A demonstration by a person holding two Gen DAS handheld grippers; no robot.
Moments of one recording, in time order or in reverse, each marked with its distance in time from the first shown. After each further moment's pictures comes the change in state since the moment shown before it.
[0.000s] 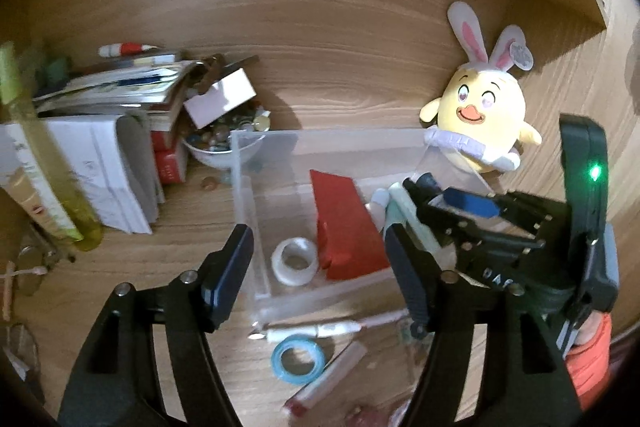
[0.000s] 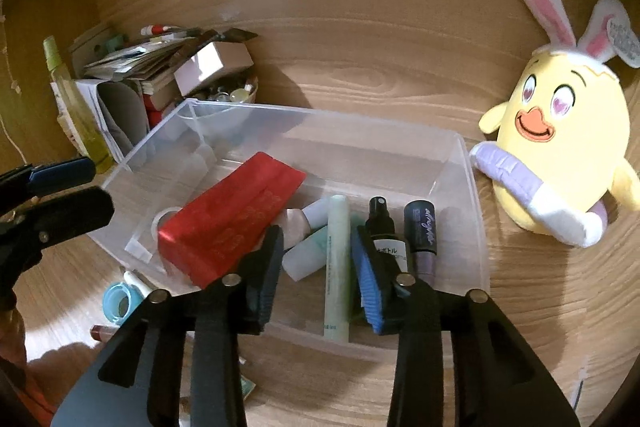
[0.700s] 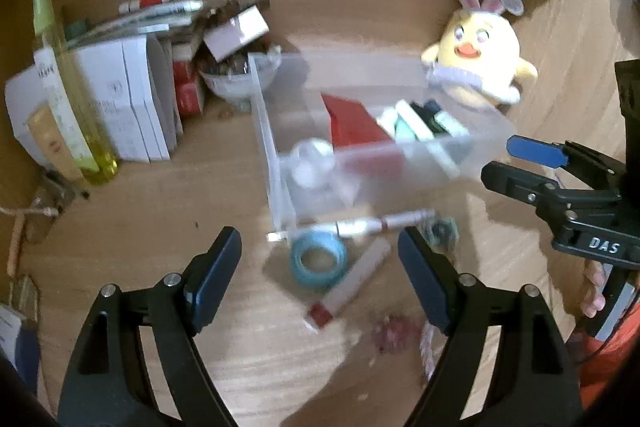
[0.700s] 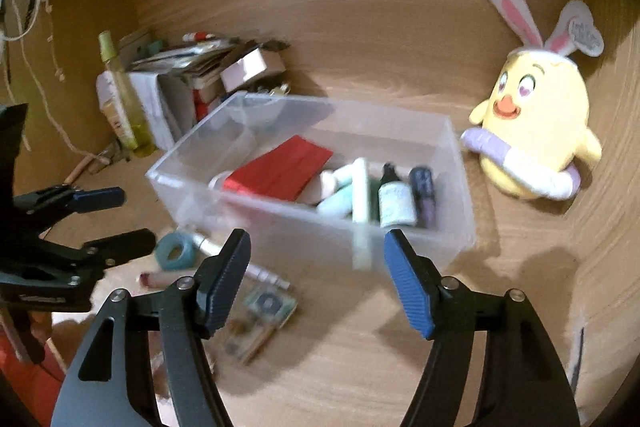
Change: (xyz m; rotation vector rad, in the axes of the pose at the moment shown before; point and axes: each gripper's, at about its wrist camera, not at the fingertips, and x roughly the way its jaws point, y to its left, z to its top) left arm -0.012 0.008 -0.070 0.051 0.097 0.018; right arm -0.061 0.019 -0.049 -0.002 -0.051 0.047
